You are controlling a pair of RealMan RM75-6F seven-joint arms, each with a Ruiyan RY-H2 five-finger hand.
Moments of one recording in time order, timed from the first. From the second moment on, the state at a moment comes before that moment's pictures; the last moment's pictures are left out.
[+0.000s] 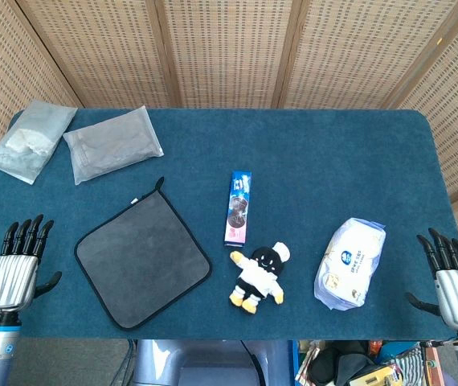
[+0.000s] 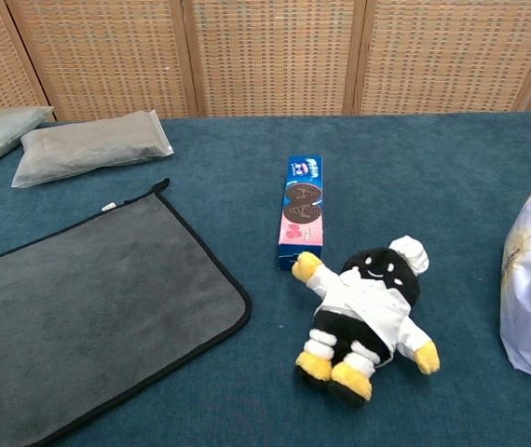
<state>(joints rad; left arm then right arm) -0.12 -1.31 -0.05 -1.65 1.50 1.52 0.38 0.06 -1.10 0.05 -1.63 -1.51 1.49 -0.04</state>
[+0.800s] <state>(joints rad) -0.12 -1.31 -0.05 -1.65 1.52 1.52 0.37 0.06 -1.10 0.05 -1.63 -1.51 1.49 -0.05</state>
